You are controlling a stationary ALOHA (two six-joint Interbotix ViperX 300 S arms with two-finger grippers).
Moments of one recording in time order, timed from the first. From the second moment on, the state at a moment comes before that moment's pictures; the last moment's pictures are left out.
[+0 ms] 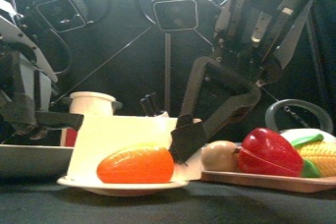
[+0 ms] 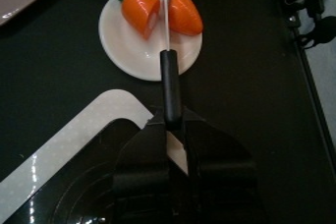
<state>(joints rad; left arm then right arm) -0.39 -0.12 0.98 0.15 -0.03 -0.43 0.44 0.29 0.42 -0.69 0.32 1.18</state>
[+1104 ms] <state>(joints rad) -0.29 -0.50 1.05 0.16 0.04 -0.43 0.35 0.14 0.45 -0.78 0.43 1.17</state>
